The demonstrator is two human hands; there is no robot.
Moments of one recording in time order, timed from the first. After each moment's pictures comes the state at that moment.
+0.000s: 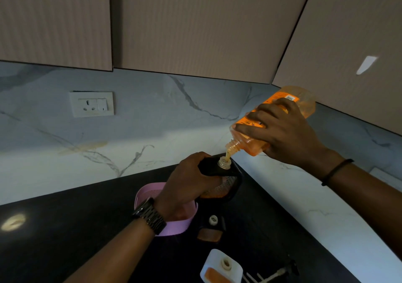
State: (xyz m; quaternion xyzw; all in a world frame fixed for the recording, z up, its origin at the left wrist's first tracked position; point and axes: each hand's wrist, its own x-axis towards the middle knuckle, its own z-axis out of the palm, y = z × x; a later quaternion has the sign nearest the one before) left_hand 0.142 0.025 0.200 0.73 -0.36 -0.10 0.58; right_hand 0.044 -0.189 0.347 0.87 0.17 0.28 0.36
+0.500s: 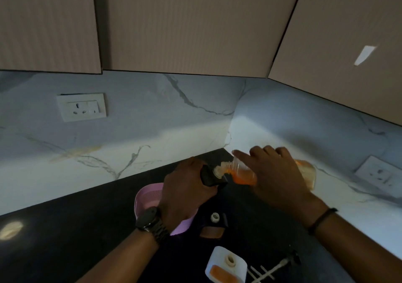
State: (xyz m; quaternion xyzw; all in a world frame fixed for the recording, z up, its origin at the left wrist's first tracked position) left_hand 0.139 0.028 0.183 0.83 -0.38 0.07 0.40; right_hand 0.015 -0.156 0.263 0.96 -0.07 0.15 0.24
